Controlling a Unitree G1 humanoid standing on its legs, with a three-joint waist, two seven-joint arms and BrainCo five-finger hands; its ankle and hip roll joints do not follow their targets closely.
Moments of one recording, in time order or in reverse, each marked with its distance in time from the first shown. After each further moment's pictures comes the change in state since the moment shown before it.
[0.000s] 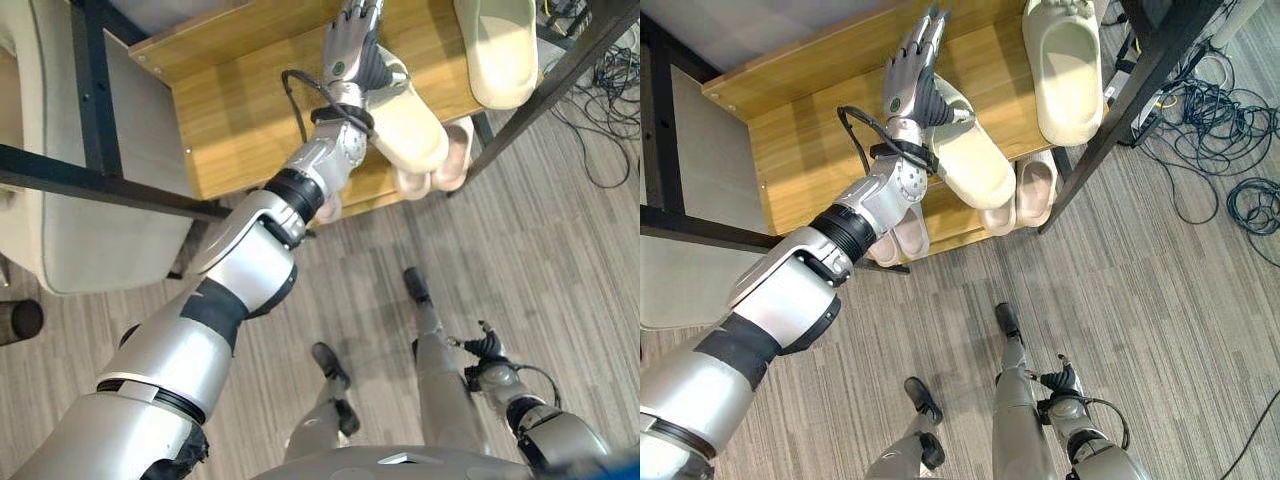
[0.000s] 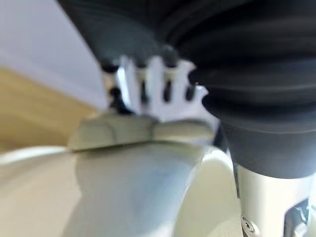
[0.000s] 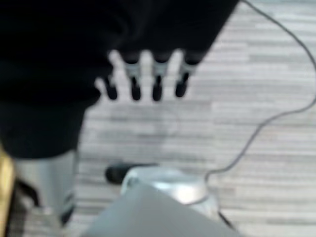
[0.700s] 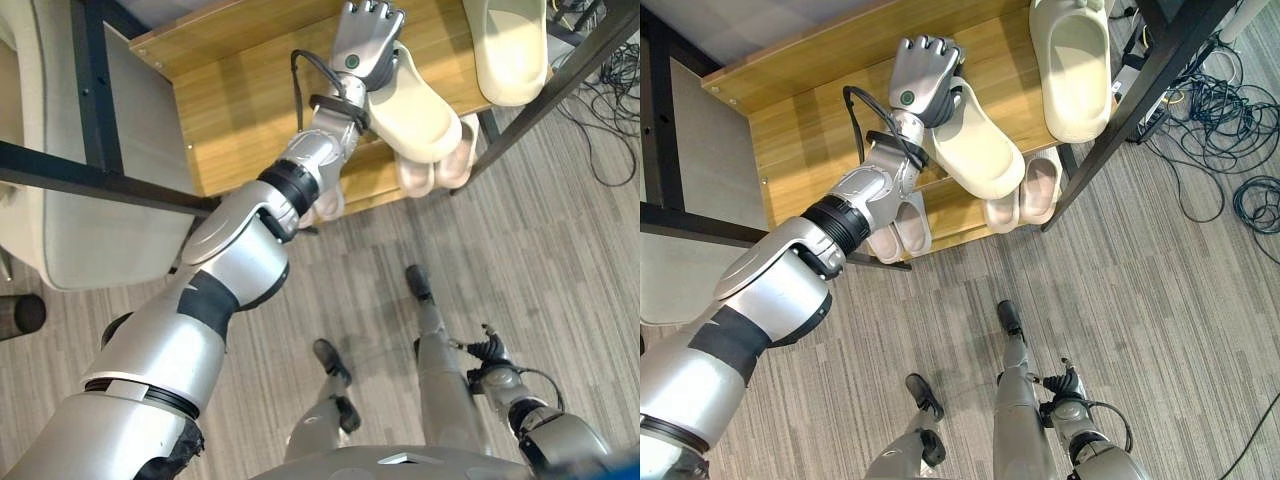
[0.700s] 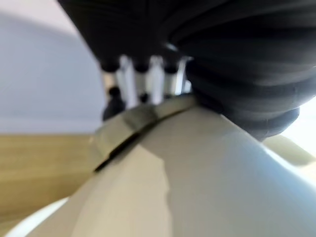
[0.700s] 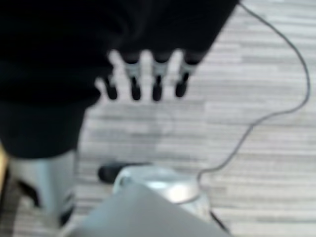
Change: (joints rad) left arm -0.058 0.042 -0.161 0.008 0.303 0.092 -0.038; right arm -0.004 -0.004 -0.001 0.013 0.009 -0.001 0.000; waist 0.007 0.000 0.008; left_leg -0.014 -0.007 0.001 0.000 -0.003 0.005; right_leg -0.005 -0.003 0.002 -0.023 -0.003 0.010
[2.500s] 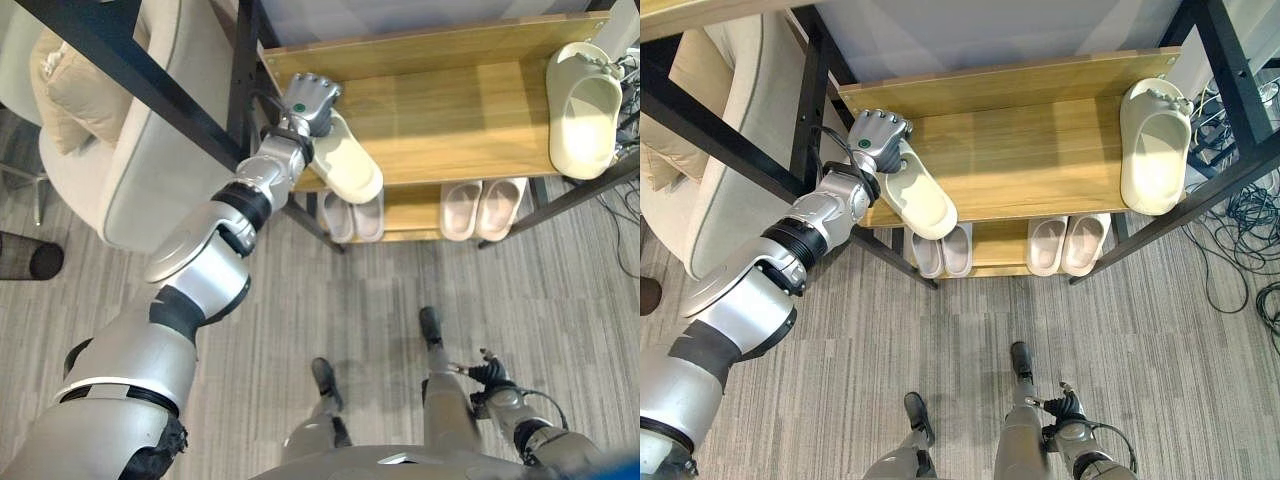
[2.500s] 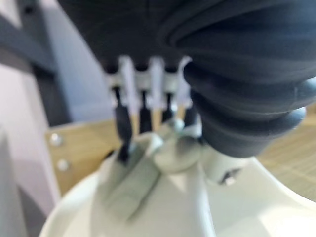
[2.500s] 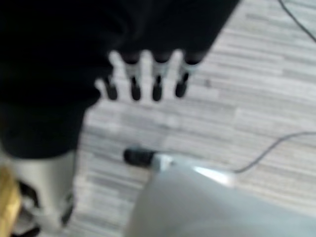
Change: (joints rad) left arm 0.141 0.170 -0.047 0.038 0.014 -0.063 -0.284; right arm 0.078 0.003 -0.003 -0.006 0.010 0.022 0.080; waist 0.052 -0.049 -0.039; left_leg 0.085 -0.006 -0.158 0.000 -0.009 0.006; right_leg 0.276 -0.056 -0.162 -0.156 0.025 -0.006
